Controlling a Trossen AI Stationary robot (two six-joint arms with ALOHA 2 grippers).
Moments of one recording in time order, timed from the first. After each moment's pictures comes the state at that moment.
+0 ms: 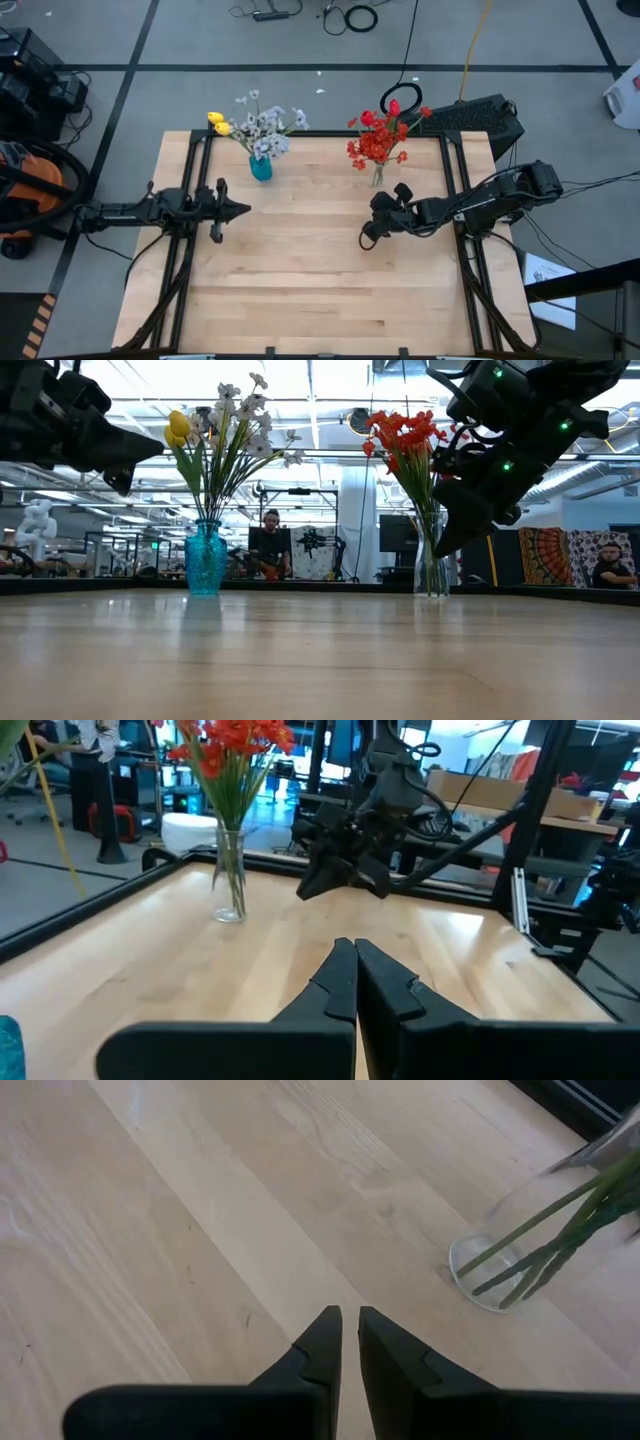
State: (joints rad) left arm -0.01 0.00 0.03 -0.03 -0.04 -0.14; right arm 0.12 1.42 0.64 -0.24 0.63 0.63
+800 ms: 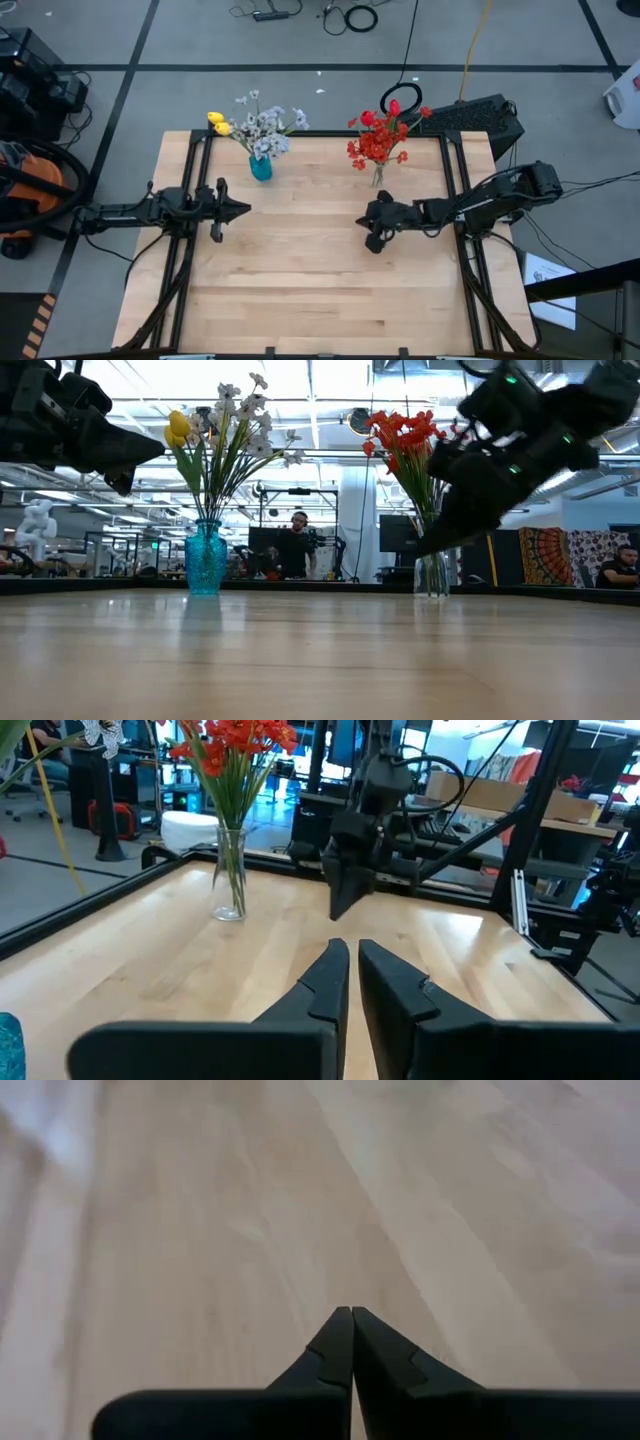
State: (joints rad) left arm 0.03 0.00 0.02 -0.03 0.00 -0.15; right arm 0.07 1.42 0.51 0.22 0.24 0.33
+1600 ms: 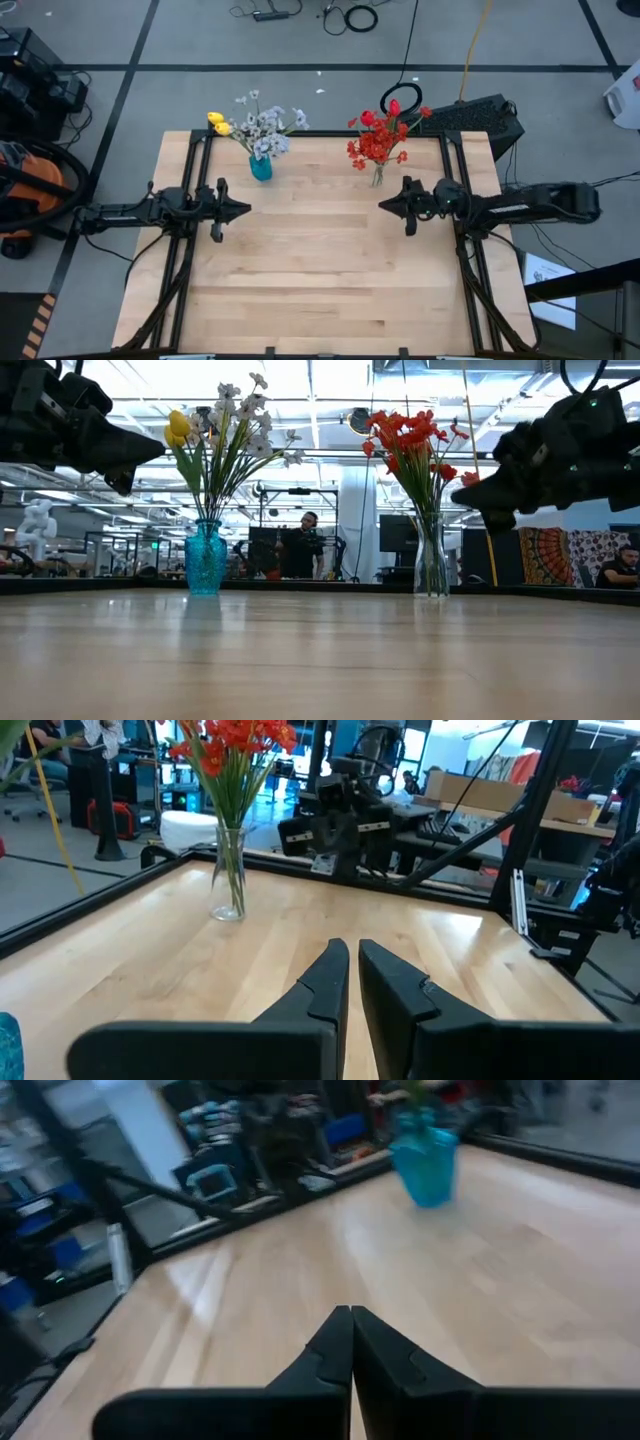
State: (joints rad) left arm 0.03 0.01 0.02 -0.02 0.00 -0.15; right arm -0.25 1.03 0.01 0.94 -0.24 0.31
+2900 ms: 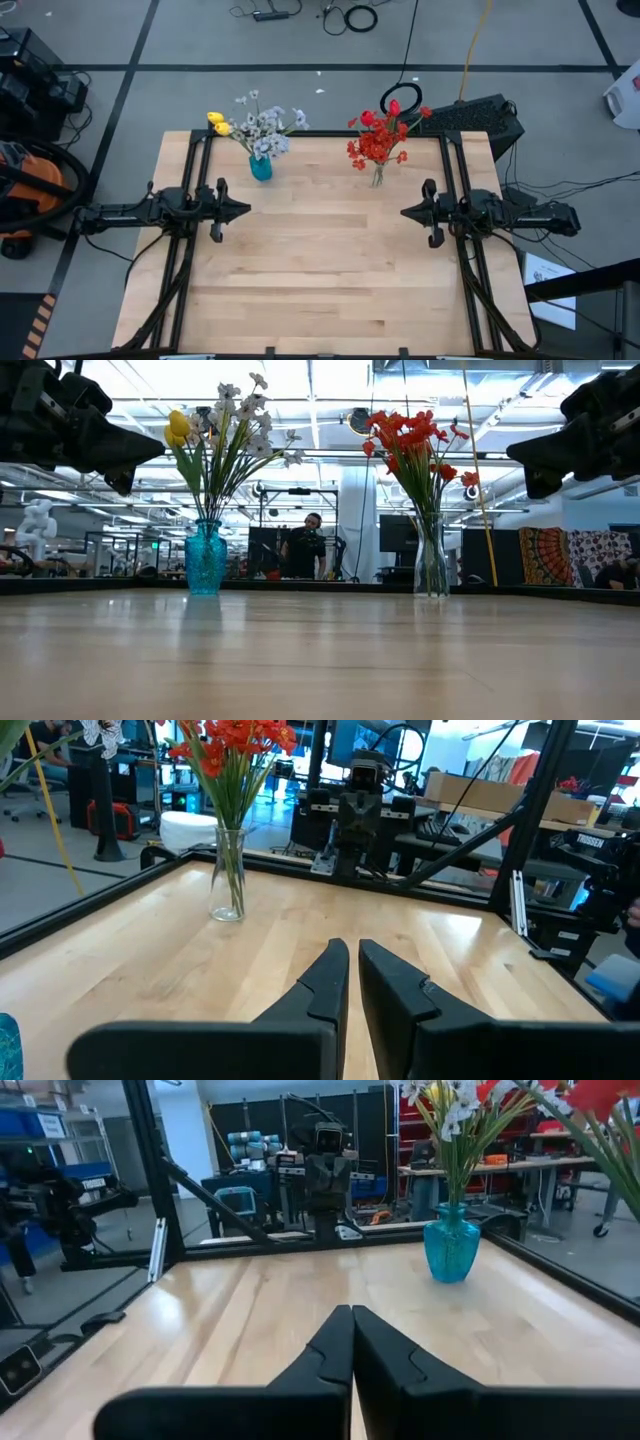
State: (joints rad) left arm 0.03 0.01 0.02 -0.01 0.00 -0.15; right arm 0.00 0.01 0.01 0.02 0.00 0.08
